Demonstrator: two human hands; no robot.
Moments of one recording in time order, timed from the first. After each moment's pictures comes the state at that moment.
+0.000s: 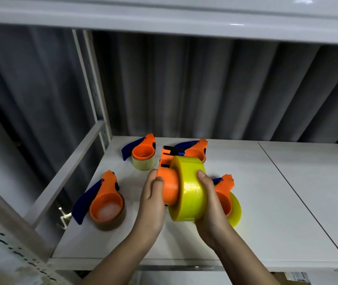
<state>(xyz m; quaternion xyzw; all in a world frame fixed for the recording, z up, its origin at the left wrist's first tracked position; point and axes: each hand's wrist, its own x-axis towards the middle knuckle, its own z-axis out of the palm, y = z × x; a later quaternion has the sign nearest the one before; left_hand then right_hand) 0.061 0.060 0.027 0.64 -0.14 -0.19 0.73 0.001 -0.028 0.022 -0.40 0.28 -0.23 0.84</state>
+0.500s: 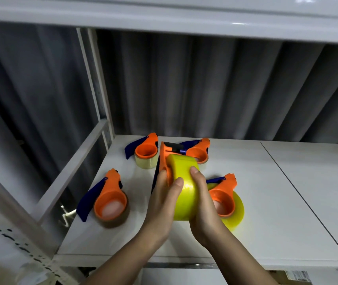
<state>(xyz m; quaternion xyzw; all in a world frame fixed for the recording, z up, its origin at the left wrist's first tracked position) 0.053 0.067 0.026 0.63 -0.23 -0.19 0.71 0.003 -0.008 0.034 -0.44 0.17 -0.17 0.86</state>
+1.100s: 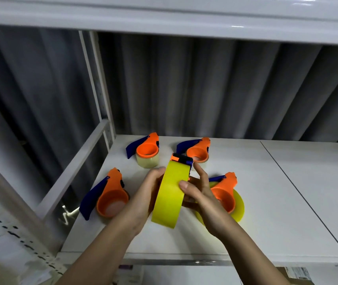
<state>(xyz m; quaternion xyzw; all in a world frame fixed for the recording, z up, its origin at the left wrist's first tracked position) 0.085 0.091 0.044 0.62 -0.16 -0.37 0.68 0.004 -0.035 0.012 -0.66 0.15 -0.11 0.73</state>
